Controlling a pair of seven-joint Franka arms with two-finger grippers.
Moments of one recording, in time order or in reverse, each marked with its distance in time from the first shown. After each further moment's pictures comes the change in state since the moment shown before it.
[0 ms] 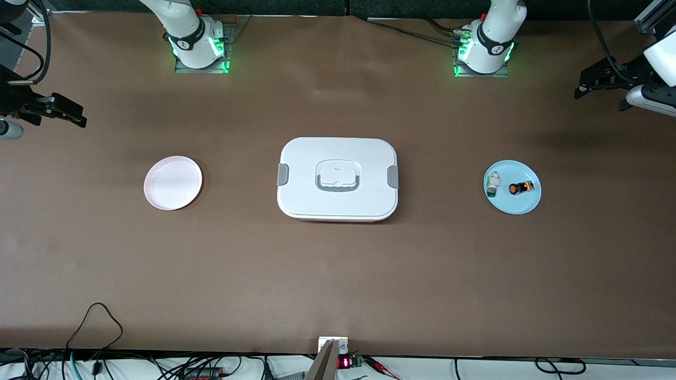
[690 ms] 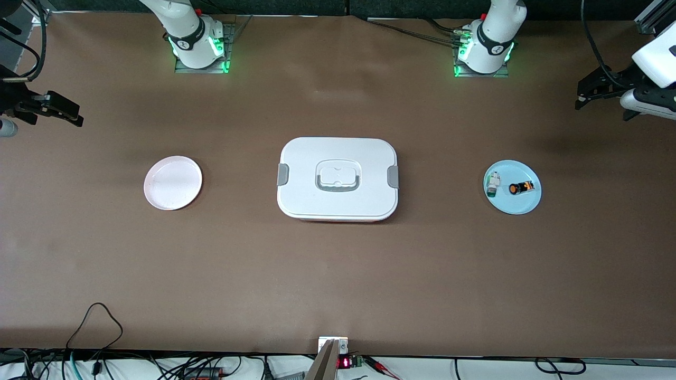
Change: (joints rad) left arm -0.018 -0.048 -0.002 -0.091 0.036 0.125 -0.045; right arm 0.000 0.000 0.000 0.015 0.000 -0.002 0.001
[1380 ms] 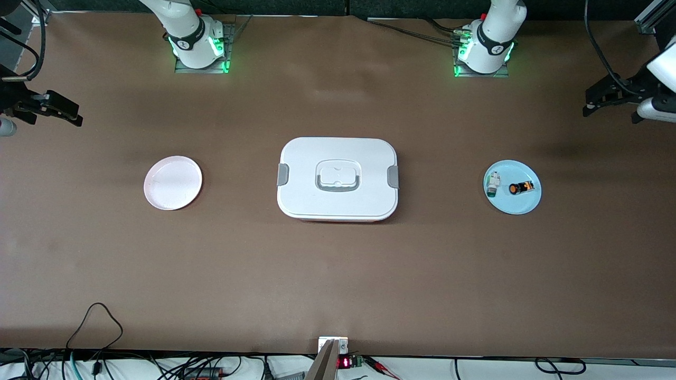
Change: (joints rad) left arm 0.019 0.078 0.000 0.101 0.000 -0.022 -0.045; right arm 0.000 -0.002 0.000 0.002 0.000 0.000 0.000
